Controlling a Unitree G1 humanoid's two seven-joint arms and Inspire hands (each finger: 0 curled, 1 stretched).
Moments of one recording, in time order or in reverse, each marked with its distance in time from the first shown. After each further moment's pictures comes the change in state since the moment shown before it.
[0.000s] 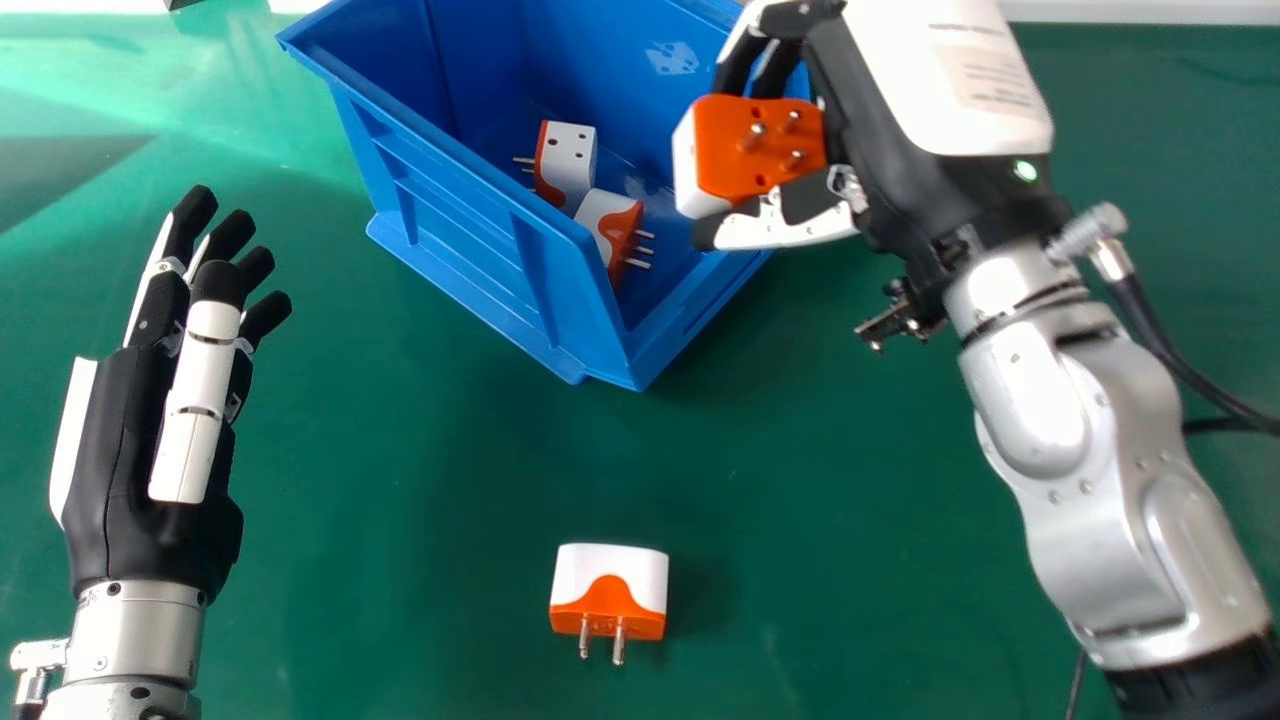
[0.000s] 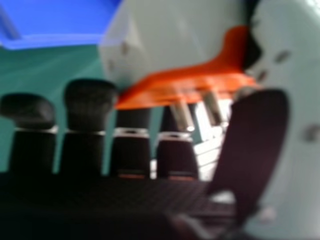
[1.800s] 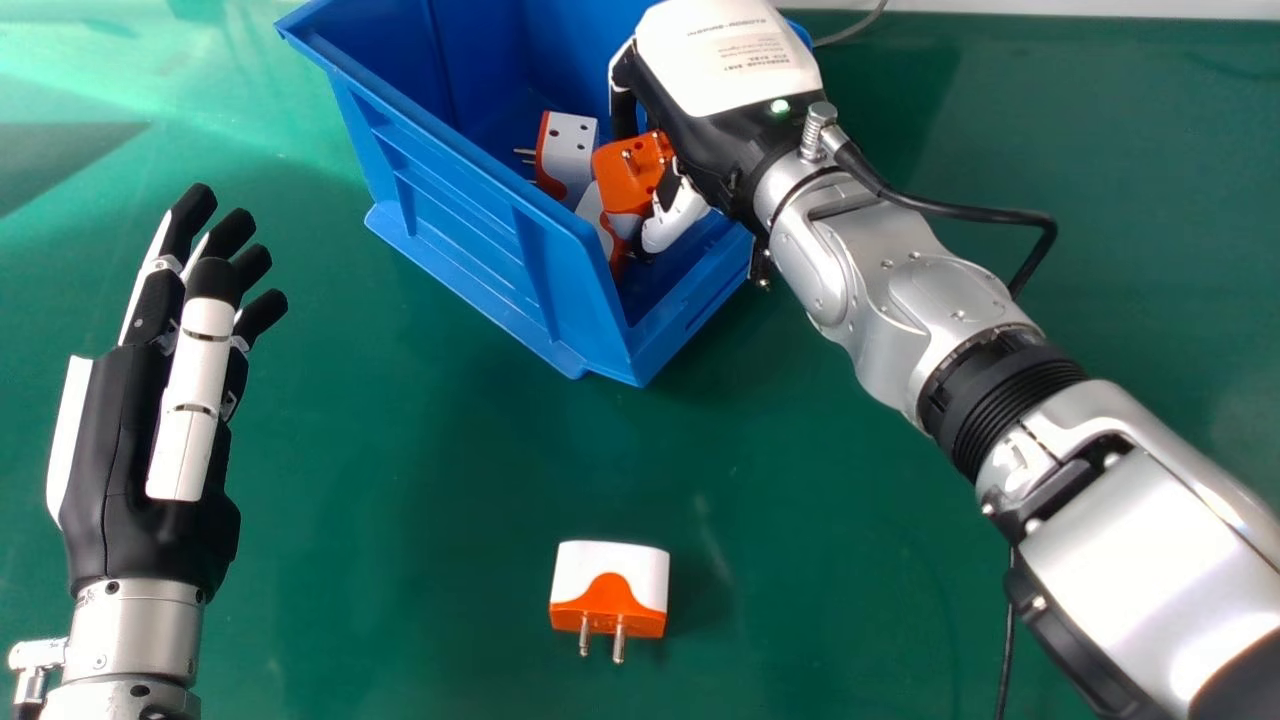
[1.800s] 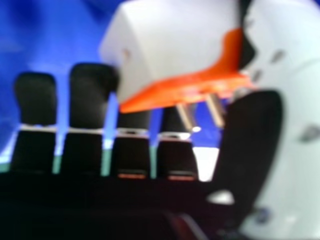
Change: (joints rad) left arm -0.001 -0.001 0.001 0.000 0.005 -0.003 0.012; right arm -0.654 0.157 0.335 1.176 -0.007 -0.088 -0.234
